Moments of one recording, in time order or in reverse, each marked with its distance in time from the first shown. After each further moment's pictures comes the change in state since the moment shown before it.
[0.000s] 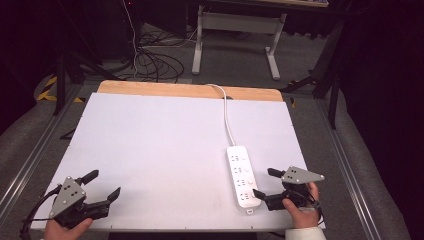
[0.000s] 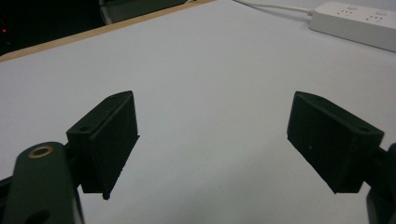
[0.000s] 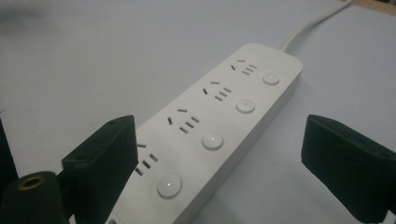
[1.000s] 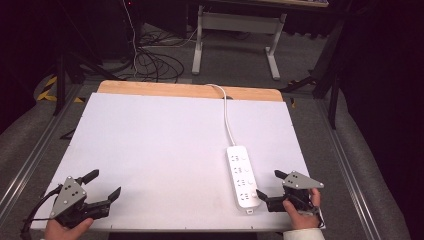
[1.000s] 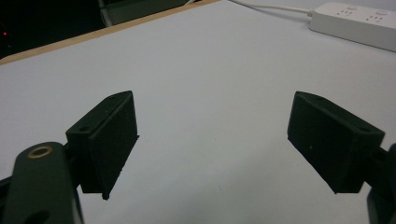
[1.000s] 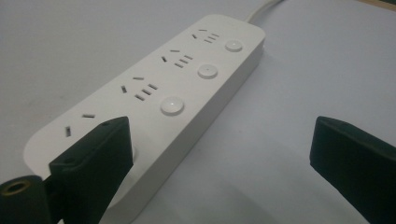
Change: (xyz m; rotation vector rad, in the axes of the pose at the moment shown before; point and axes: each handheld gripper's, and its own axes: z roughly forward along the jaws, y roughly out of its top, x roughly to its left) left arm 0.000 0.000 0.001 -0.007 0.002 0.010; right arm -0.002 -0.020 0.002 0.007 -0.156 0.003
